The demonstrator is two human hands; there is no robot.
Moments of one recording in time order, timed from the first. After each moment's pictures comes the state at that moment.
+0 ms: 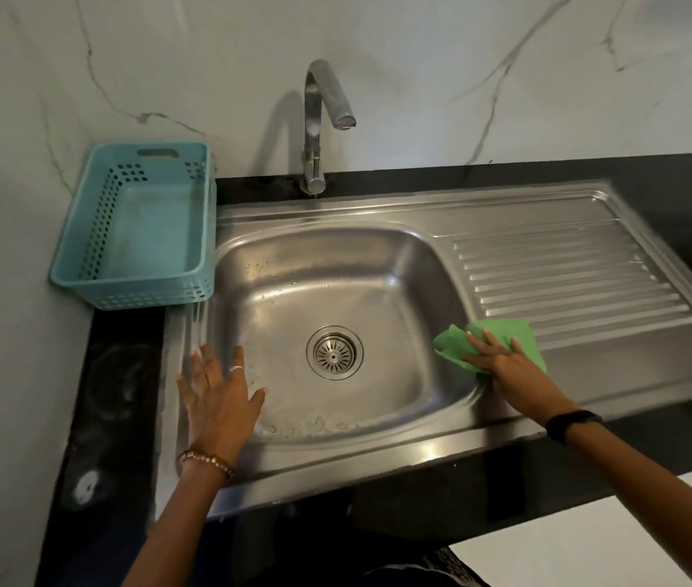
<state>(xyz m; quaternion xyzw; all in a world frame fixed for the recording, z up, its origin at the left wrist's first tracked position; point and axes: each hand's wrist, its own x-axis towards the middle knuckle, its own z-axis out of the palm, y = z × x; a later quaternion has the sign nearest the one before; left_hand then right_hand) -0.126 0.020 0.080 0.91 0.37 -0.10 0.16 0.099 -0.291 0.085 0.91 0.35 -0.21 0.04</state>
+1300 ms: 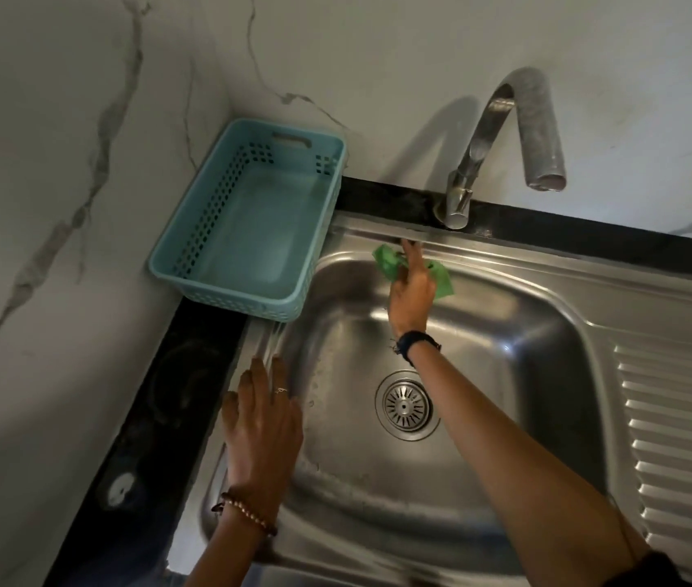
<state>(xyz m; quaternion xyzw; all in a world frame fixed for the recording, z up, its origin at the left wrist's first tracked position) -0.103 0.038 0.065 0.88 0.47 -0.03 -0.03 0.125 0.066 0.043 0.82 0.25 -0.12 -0.51</state>
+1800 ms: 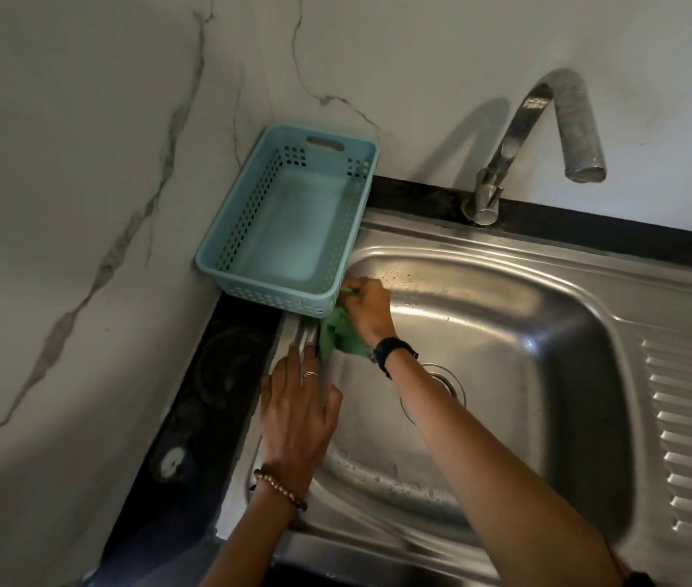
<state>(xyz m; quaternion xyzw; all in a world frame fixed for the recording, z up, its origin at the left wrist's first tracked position) -0.111 0.041 0.084 0.88 0.46 0.03 0.12 0.046 0.091 0.048 0.74 0.25 -0.35 -0.52</state>
